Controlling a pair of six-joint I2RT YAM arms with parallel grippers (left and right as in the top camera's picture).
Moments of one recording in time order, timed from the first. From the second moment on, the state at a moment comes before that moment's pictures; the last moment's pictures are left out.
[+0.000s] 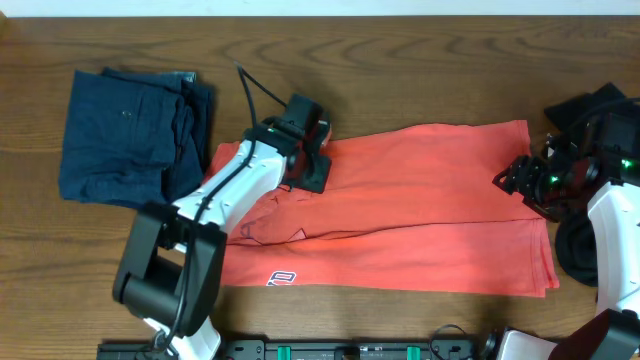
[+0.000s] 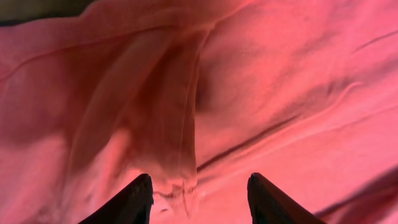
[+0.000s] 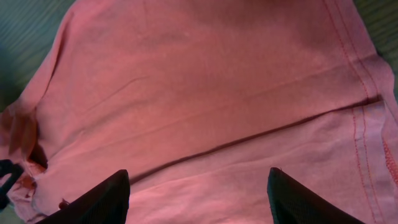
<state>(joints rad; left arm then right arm) -0.46 1.84 1.21 -0.68 0.16 -0.17 -0.34 1.42 1.07 -0.98 -0.34 0.22</state>
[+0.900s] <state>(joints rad) -0.48 1.74 1.28 -0.81 0.21 -0.16 -0.34 1.42 1.07 -0.99 -0.34 0.22</state>
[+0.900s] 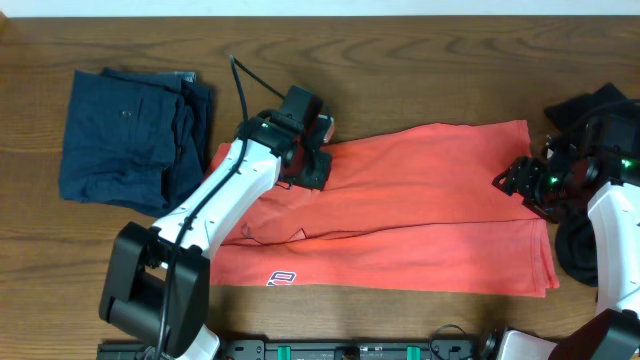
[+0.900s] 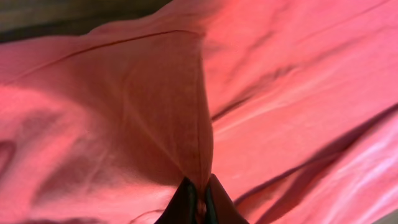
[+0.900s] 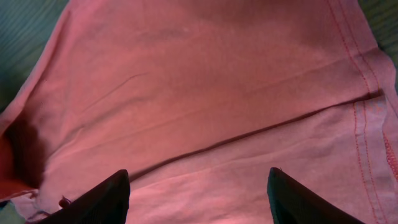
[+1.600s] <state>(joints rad) -0.37 1.76 1.28 -0.96 0.05 -0.15 -0.34 1.42 1.07 -0.99 -0.34 0.22</state>
